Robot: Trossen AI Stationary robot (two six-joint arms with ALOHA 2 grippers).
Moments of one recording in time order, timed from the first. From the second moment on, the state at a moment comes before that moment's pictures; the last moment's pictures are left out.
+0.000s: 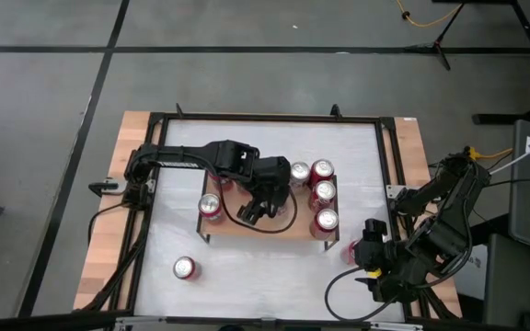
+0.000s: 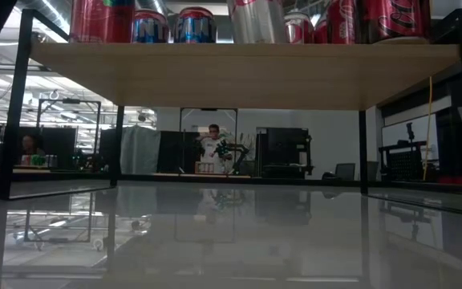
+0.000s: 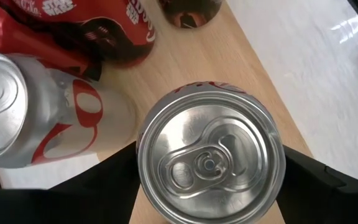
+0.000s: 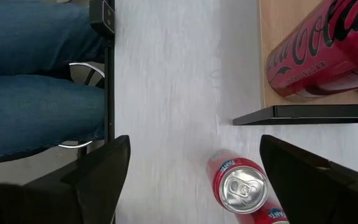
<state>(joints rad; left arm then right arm) -0.08 1.98 2.18 -1.27 0.02 0.40 0.88 1.52 1.70 -1.36 0.27 0.88</state>
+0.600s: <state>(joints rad) -0.08 1.98 2.18 -1.22 0.01 0.40 0.88 1.52 1.70 -1.36 0.27 0.88</state>
